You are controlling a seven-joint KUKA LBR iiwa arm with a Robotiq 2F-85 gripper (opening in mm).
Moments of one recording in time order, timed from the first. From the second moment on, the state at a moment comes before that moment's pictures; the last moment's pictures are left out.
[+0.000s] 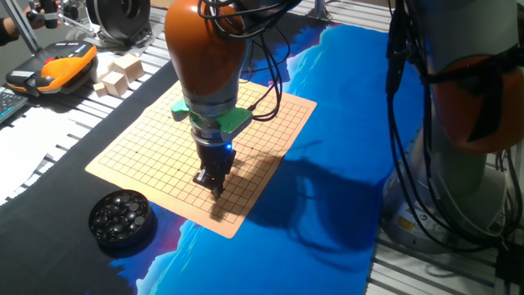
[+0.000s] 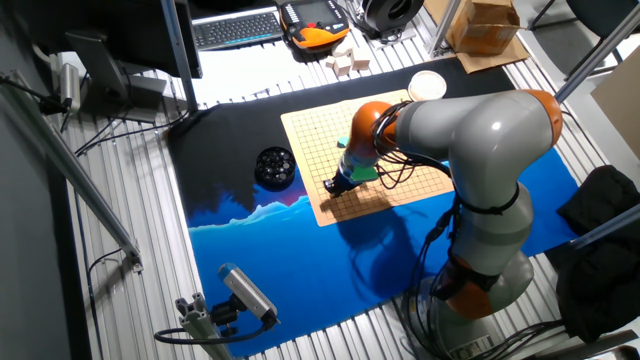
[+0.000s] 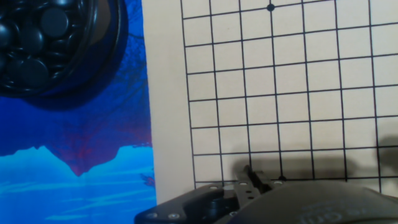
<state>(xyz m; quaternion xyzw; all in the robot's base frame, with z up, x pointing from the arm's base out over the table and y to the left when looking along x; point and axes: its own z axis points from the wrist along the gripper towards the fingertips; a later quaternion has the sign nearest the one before) 0.433 0.167 0.037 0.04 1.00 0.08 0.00</state>
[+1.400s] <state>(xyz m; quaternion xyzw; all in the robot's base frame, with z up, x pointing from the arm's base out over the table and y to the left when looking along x) 0.434 0.165 0.037 0.03 1.00 0.06 0.01</state>
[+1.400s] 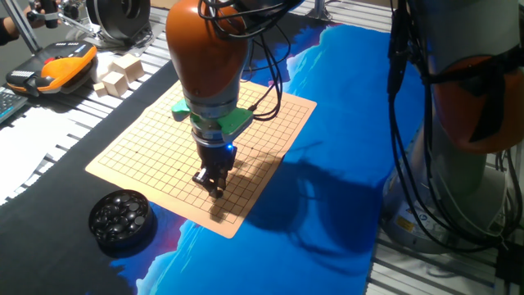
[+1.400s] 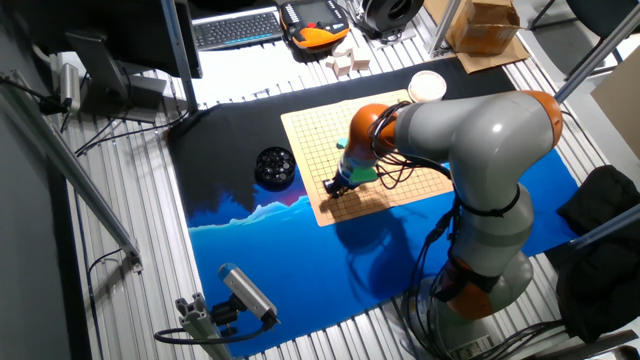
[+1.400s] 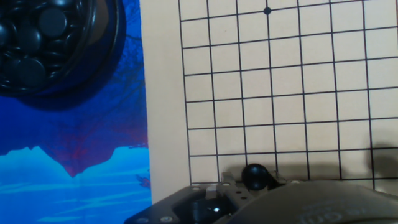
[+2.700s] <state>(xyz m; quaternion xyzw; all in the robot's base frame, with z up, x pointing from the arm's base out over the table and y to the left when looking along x) 0.435 0.163 0.028 0.03 1.00 0.07 0.02</state>
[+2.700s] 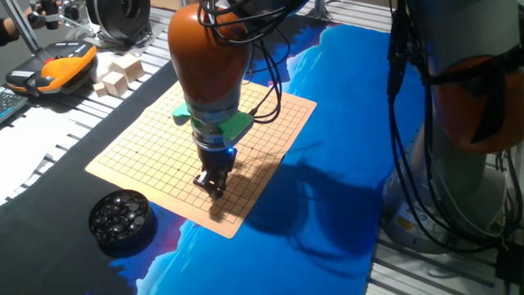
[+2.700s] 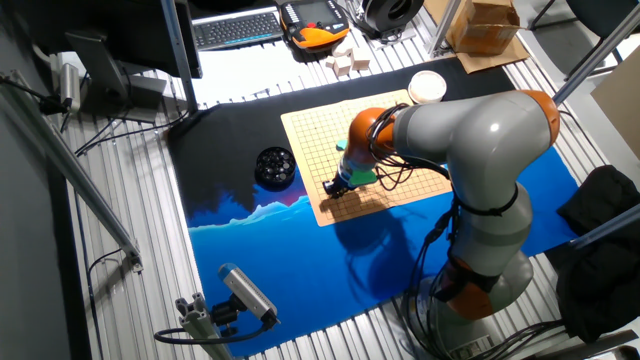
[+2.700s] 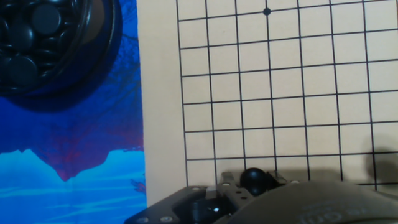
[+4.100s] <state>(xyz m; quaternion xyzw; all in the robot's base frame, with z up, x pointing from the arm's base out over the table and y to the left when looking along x) 0.435 0.164 0.027 0.03 1.00 0.07 0.02</state>
